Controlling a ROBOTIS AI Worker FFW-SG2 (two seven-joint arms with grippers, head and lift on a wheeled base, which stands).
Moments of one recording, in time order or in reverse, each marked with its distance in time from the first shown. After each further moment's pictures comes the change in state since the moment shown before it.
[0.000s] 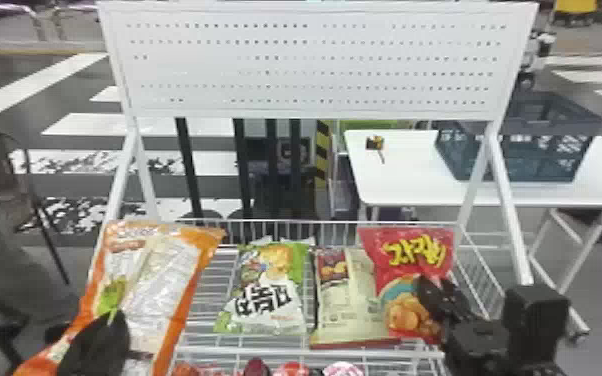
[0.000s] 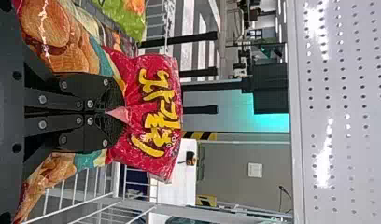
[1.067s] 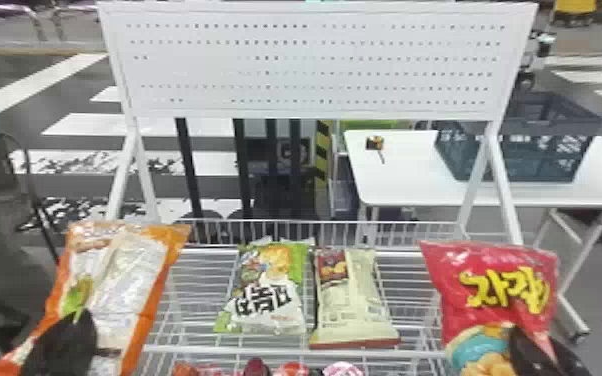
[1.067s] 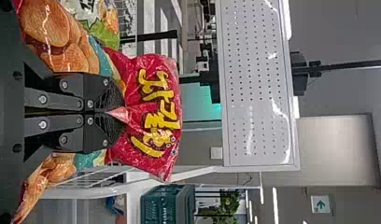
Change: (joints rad) left arm 0.008 -0.014 0.078 0.004 0.059 0.000 0.007; right arm 0.582 0.000 -0.106 -0.365 -0.128 -0.365 0.016
